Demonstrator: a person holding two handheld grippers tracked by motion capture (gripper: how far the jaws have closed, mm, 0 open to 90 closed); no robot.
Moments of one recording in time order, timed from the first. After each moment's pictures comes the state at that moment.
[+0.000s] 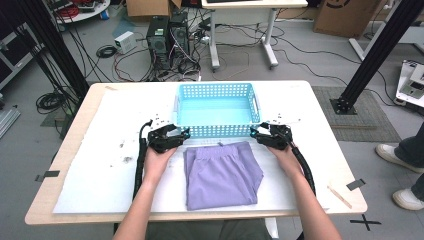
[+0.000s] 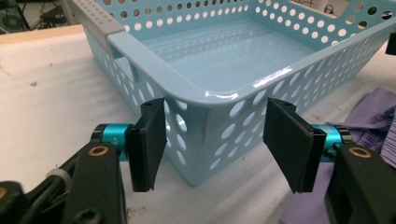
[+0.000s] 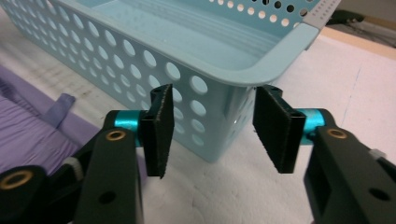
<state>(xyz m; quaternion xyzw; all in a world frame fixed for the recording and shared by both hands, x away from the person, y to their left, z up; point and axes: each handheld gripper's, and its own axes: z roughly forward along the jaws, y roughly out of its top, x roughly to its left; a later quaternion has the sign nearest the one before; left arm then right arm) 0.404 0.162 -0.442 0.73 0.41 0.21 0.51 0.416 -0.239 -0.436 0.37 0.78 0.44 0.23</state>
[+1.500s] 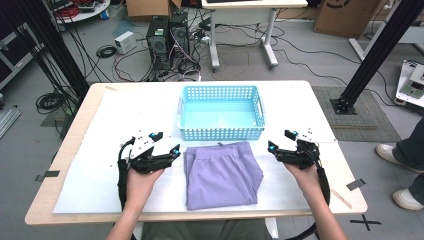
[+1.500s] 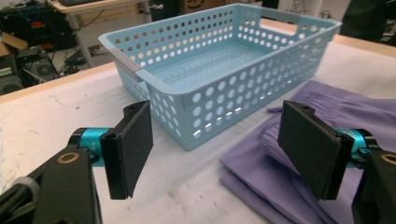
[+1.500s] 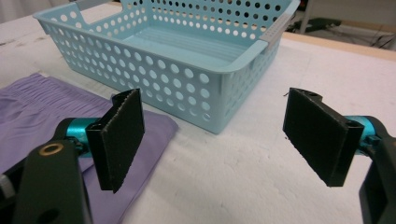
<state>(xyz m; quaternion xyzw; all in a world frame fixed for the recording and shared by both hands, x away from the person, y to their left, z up) 0.306 0.184 -0.401 0.72 0.35 0.28 0.53 0.334 -0.283 -0.408 0.41 0.73 0.49 0.25</state>
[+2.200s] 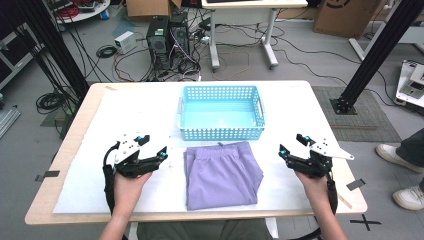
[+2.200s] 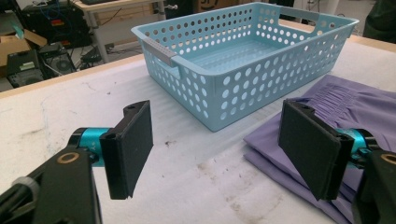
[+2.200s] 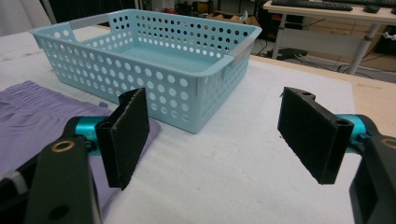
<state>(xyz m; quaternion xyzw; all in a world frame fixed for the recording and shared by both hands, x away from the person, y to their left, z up) 0.301 0.212 -0.405 0.71 0.37 0.29 0.52 0.304 -0.304 -0.410 0.41 0.70 0.51 0.30</state>
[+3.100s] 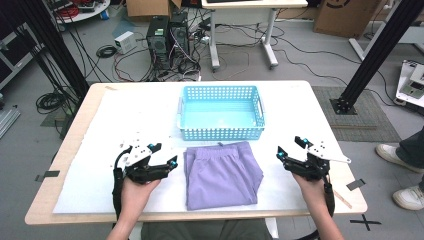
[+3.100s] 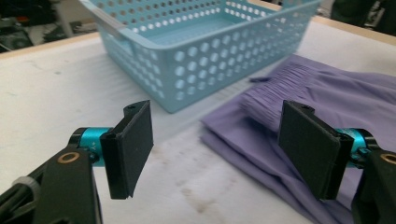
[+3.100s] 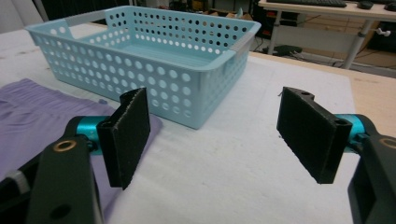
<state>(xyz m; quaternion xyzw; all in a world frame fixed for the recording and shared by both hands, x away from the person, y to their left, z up) 0.291 0.185 -0.416 0.74 0.36 0.23 0.51 0.297 -0.294 -0.414 0.42 0.69 0.50 0.30</state>
